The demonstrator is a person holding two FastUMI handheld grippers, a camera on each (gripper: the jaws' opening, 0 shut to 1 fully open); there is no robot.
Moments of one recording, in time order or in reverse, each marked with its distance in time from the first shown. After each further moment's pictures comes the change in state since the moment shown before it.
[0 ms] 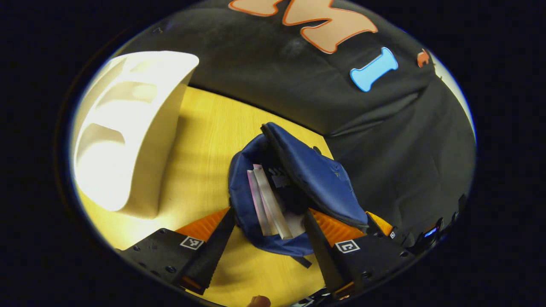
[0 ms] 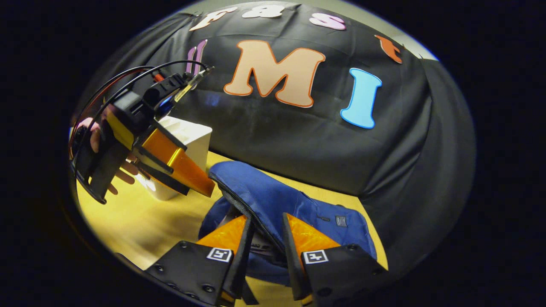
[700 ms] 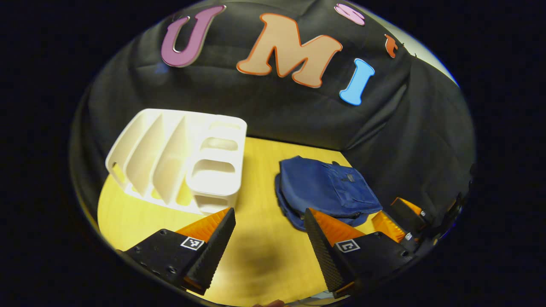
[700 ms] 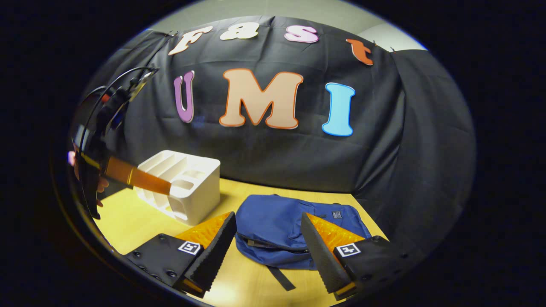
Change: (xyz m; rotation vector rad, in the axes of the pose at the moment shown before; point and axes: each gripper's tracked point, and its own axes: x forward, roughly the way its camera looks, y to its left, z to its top) left arm -0.188 0.053 0.011 0.186 -0.282 0.260; right arm -0.096 0.032 0.074 0.180 -0.094 -0.080
